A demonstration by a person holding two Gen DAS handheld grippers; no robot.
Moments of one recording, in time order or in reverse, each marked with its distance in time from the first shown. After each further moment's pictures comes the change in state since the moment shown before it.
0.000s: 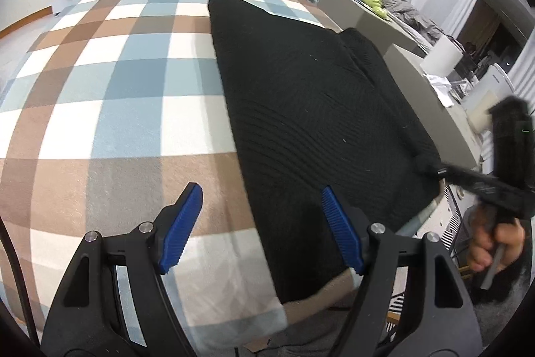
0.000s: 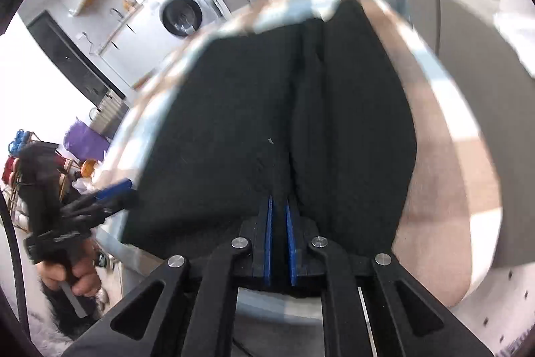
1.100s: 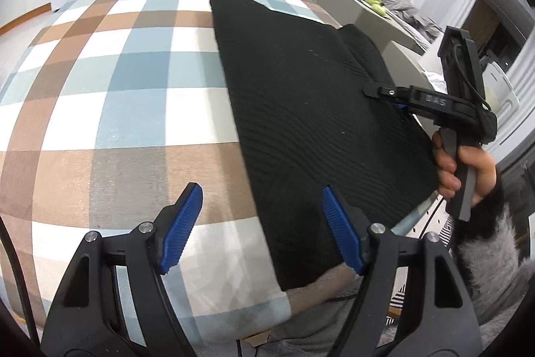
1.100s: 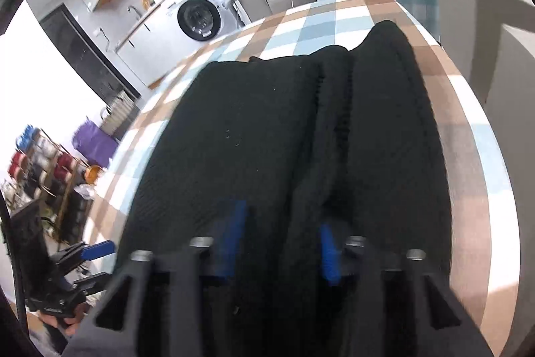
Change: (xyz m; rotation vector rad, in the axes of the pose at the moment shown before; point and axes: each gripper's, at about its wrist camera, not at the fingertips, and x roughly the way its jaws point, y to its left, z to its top) left arm -0.006 0.007 -0.006 -0.013 0.011 0.002; right arm 0.065 -0.012 0.104 -0.094 -0.026 0.048
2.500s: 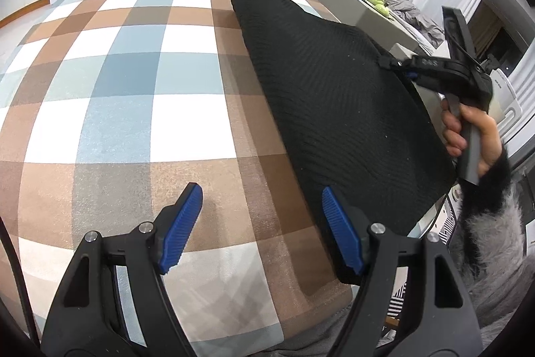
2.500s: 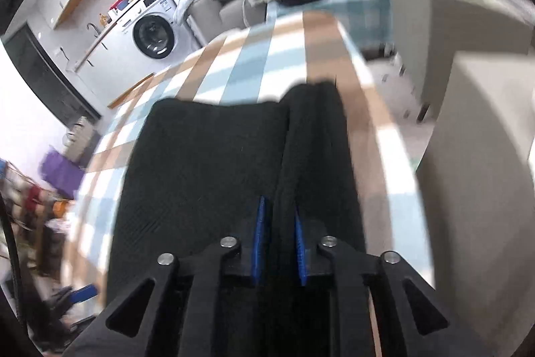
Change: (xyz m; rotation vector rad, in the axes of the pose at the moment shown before) left arm 0.020 -0.006 0.014 -0.017 0.016 -0.014; right arm -0.021 -0.056 0.060 0.116 -0.020 -0.114
